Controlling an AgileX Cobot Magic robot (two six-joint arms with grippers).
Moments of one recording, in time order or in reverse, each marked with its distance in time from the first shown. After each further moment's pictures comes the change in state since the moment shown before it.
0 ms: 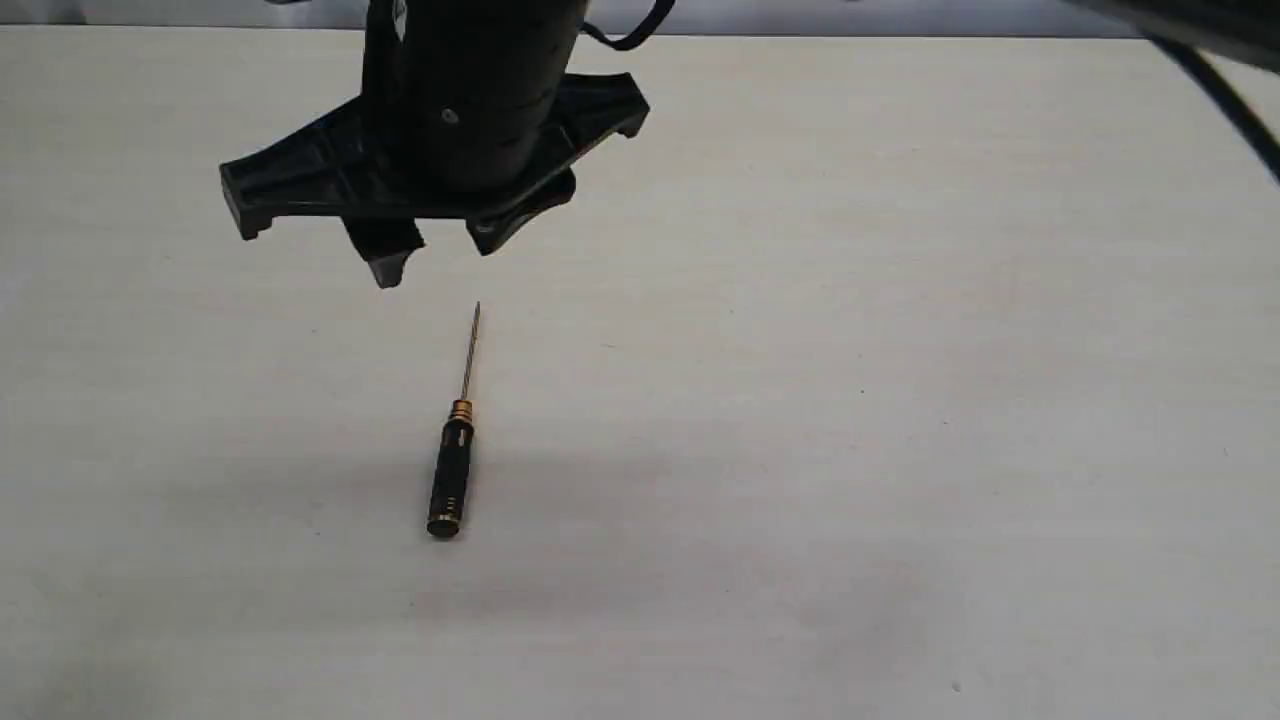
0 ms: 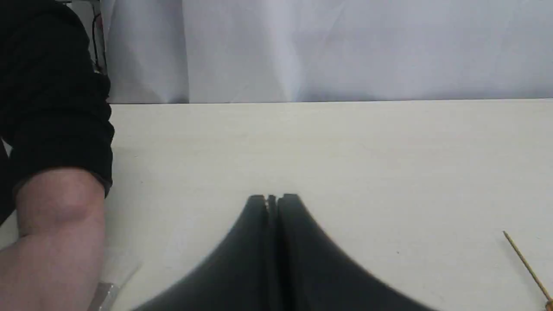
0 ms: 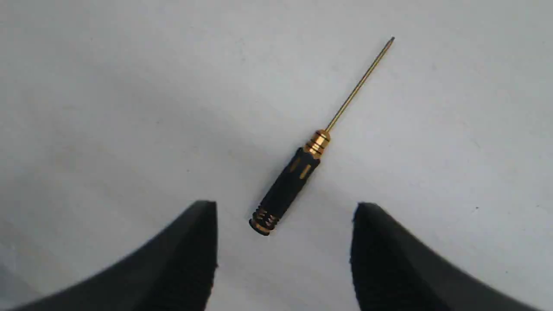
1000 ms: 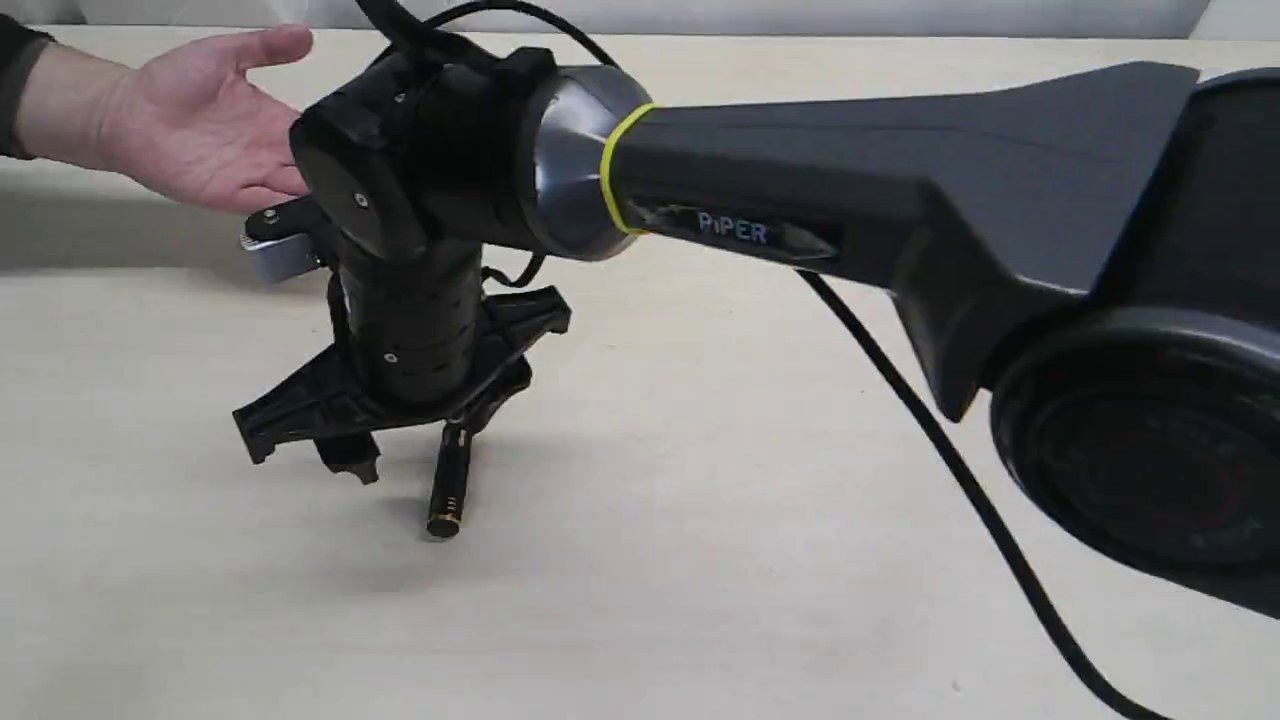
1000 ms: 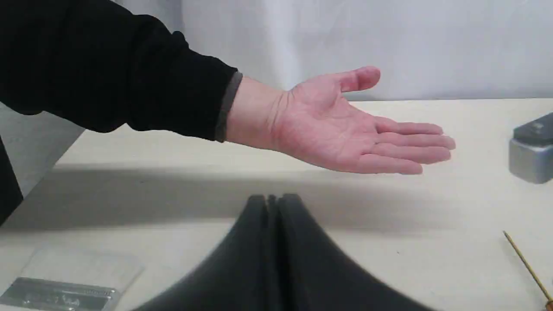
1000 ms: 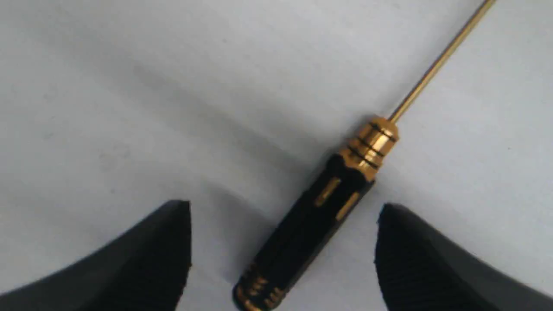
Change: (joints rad) left arm 0.000 0.000 0.000 0.000 0.000 0.000; right arm 0.052 0.285 -0.002 -0.021 -0.106 0.040
